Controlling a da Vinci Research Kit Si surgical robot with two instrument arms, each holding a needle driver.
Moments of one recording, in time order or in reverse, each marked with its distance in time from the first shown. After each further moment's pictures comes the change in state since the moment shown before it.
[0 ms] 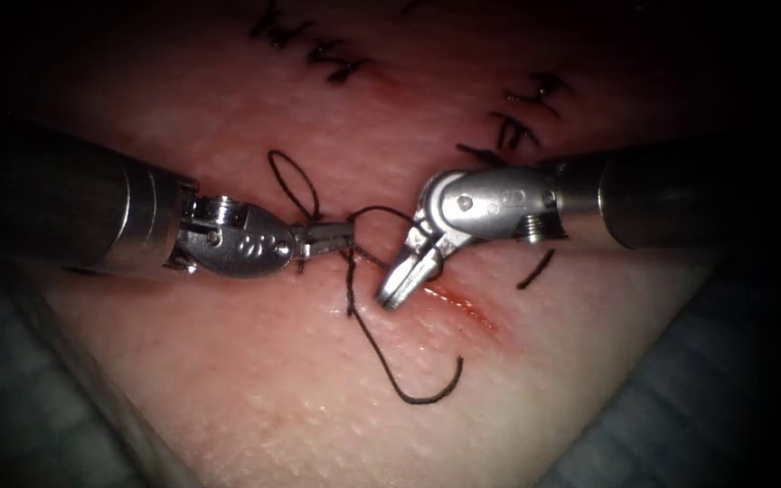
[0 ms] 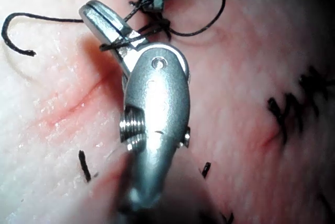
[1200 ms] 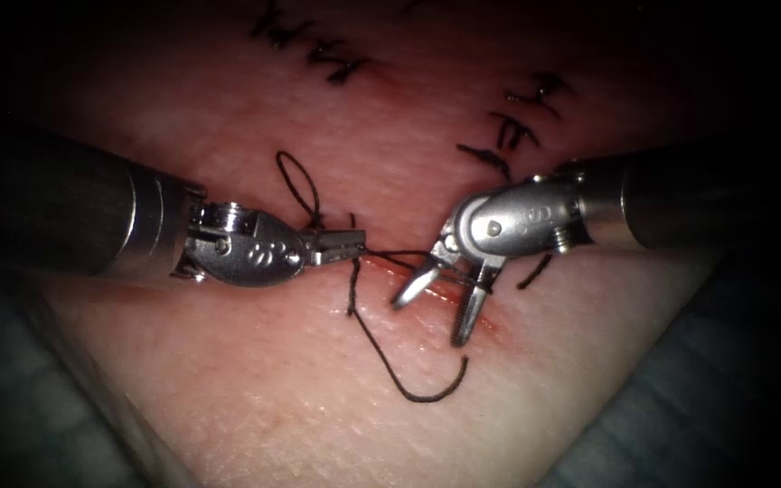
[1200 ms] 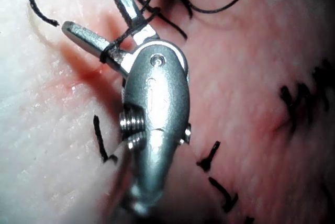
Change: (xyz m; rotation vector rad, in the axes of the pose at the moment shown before) right arm 0.000 -0.004 -0.001 0.018 -0.025 -0.015; left arm 0.002 0.001 -0.001 -0.007 0.001 -0.003
